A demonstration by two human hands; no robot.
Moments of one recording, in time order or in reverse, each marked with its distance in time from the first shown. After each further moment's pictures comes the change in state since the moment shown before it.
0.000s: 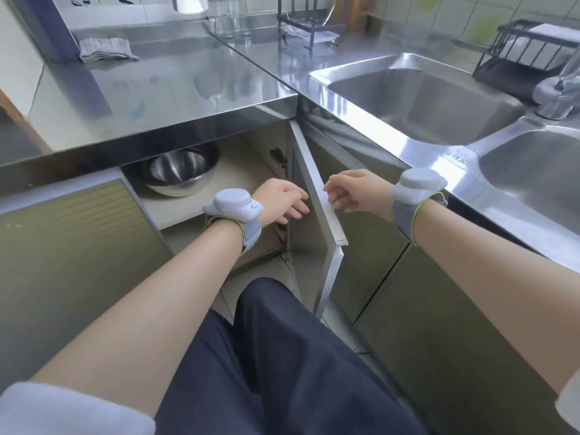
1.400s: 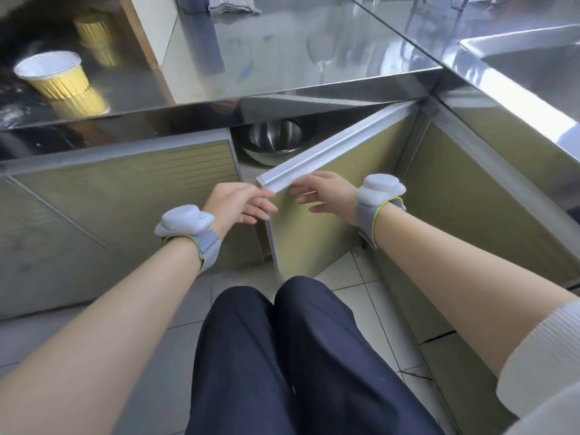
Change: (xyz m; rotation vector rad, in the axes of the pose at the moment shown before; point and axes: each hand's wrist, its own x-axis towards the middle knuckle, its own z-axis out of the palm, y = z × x) left_hand -0.072 -0.129 -0.120 -0.390 0.447 -0.210; right_hand 0.074 -0.048 0.184 0.136 -0.384 -0.032
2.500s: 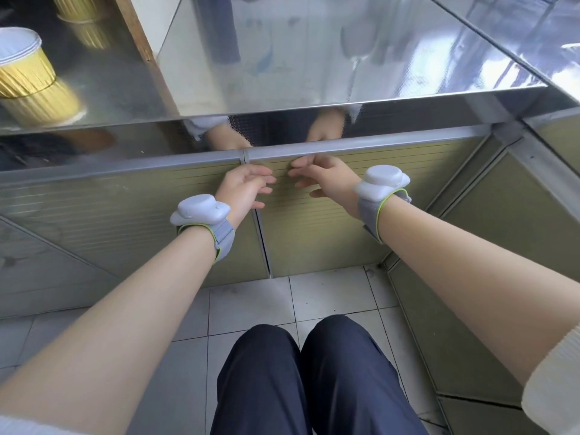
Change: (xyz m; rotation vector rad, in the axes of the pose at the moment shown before) left_hand 0.131 -0.012 -0.021 -0.019 0.165 0.011; right_hand 0.123 -0.033 0.008 -0.095 0.024 -0.090
